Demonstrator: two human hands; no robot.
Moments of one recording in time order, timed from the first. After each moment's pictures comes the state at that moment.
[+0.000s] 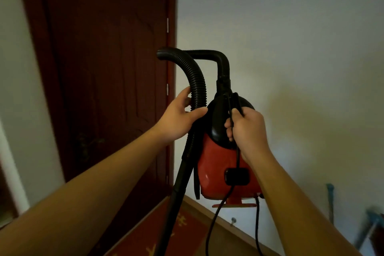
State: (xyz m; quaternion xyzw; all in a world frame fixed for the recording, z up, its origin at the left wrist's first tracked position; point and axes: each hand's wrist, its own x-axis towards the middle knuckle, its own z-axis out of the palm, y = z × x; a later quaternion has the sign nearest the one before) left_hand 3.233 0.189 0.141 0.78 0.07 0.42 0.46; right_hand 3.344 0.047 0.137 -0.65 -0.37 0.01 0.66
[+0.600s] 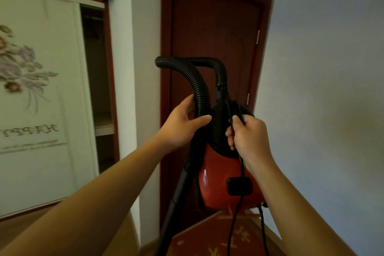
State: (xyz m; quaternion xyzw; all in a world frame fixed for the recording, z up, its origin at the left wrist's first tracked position) left_hand 2.970 0.206 0.143 0.75 0.21 0.50 0.38; right_hand 3.131 0.138 0.132 -0.56 -0.51 0.14 0.64
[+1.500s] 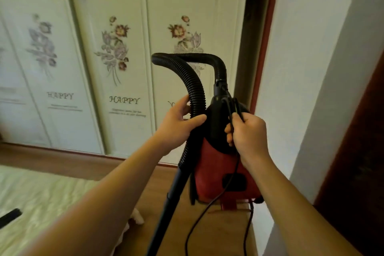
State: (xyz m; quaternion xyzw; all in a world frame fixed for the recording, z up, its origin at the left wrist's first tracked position) left_hand 2.501 0.335 0.079 0.56 0.49 0.61 0.27; right_hand 2.664 0.395 0.069 -0.38 -0.62 0.40 0.55
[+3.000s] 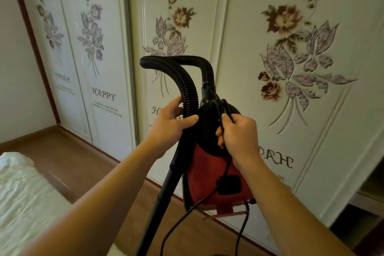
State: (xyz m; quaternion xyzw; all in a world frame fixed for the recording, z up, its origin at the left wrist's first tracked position) left_hand 1.975 0.736 0.059 0.41 0.58 0.68 0.17; right_hand 2.094 0.856 0.052 -0.26 -0.71 0.48 0.44
